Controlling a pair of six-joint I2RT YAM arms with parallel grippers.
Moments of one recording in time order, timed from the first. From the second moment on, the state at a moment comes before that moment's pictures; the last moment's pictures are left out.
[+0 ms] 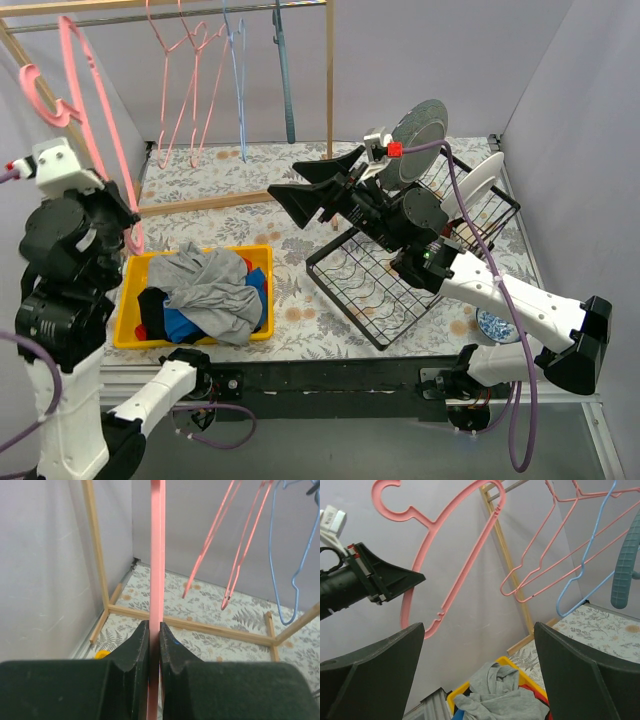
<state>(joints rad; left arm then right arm) -0.23 0.83 1.70 -0.87 -0.57 -0.12 1.04 1.26 1.23 0.46 0.01 0.47</state>
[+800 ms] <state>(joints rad) -0.23 1.18 1.87 -0.91 -0.54 -0.06 1.04 1.11 1.18 0.43 0.04 0.41</state>
